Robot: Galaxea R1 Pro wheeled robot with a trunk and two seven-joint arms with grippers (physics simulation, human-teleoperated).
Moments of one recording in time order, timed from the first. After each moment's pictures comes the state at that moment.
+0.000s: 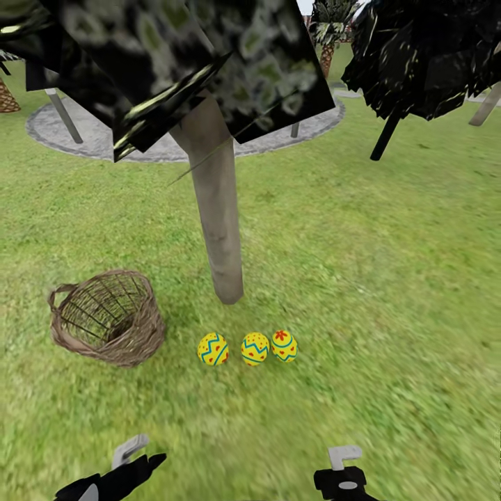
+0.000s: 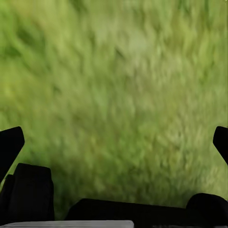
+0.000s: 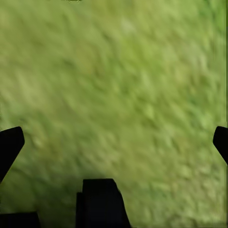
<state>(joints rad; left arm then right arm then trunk) -0.37 0.21 -0.09 -0.44 0.62 0.29 -0.34 -0.54 0.06 0.33 -0.05 -0.19 -0.06 -0.26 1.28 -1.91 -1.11</state>
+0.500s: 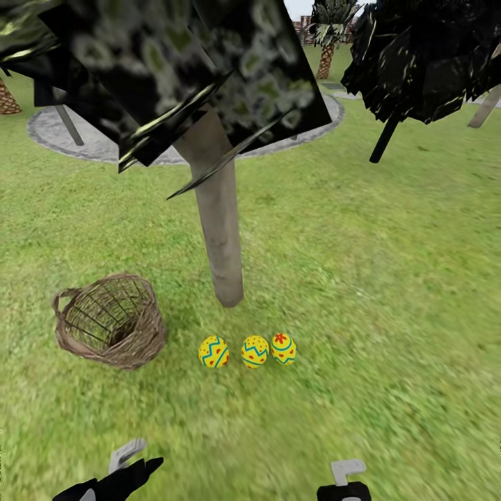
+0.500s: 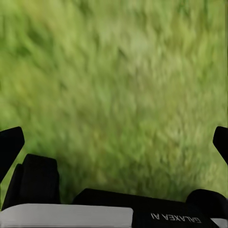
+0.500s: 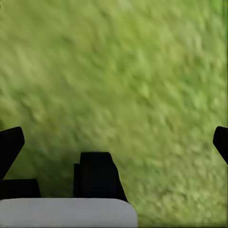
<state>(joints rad) -0.37 0.21 -0.09 -0.41 0.62 0.26 -0.34 -0.51 0.06 0.33 -0.03 -0.19 -0.07 -0.26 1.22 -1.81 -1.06</state>
